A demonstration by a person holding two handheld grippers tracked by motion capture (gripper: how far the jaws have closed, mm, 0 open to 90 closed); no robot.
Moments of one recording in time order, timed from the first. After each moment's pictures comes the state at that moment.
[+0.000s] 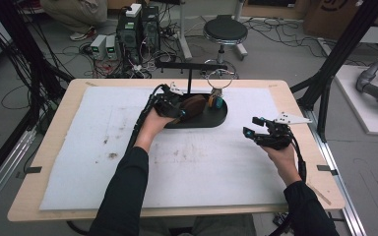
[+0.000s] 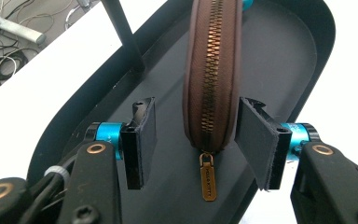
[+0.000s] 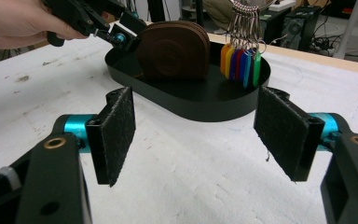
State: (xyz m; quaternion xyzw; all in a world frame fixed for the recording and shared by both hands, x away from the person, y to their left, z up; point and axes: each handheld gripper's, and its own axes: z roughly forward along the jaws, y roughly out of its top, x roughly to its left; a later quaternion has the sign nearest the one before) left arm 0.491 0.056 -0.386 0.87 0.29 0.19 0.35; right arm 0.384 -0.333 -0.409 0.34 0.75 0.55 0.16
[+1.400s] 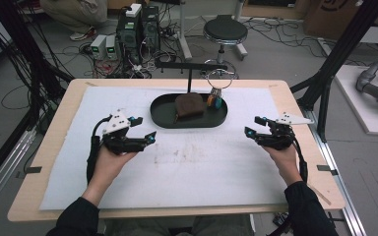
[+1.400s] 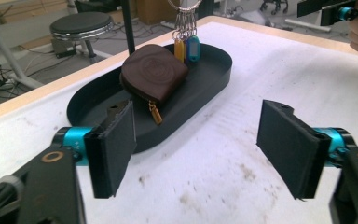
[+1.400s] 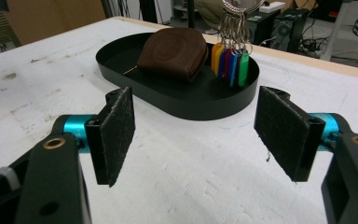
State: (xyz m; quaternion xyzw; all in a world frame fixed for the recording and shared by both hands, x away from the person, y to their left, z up) left arm 0.334 0.172 -0.380 0.76 0.29 0.22 0.54; right arm 0.381 -0.336 -0.407 0.34 0.75 0.54 0.18
